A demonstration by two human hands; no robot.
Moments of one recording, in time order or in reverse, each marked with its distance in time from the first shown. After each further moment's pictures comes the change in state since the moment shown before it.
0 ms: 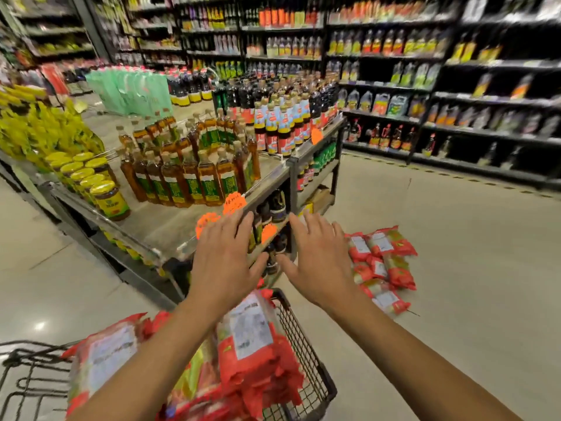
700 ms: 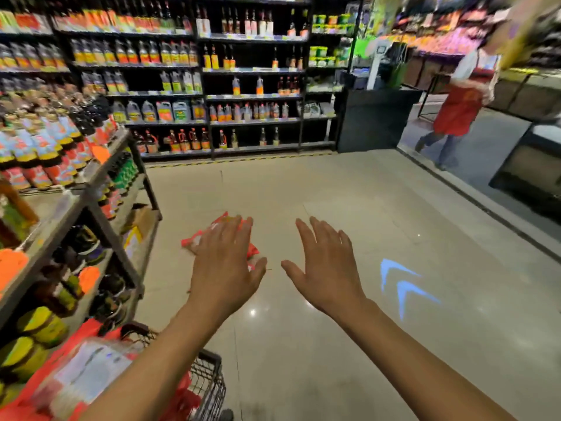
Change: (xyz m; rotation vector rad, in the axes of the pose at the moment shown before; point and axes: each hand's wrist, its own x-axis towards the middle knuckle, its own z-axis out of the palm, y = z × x) left_hand -0.061 0.219 -0.011 -0.414 -0.045 0.660; right_hand -0.260 0.086 -0.114 -0.272 0.085 0.754
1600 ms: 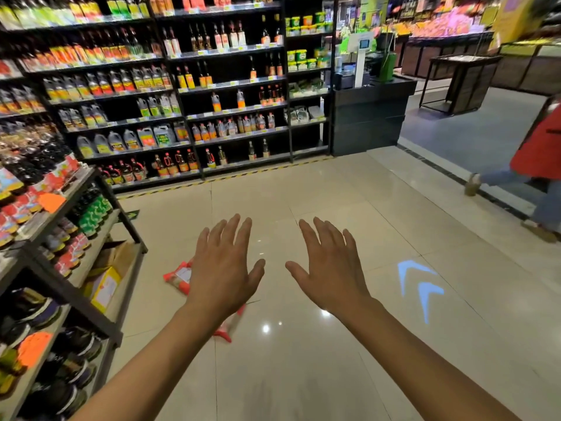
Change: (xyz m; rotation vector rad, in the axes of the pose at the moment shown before) left_hand 0.229 0.161 0.108 0.173 -0.079 0.029; right_hand 0.162 0.255 0.003 0.104 -0.010 0.036
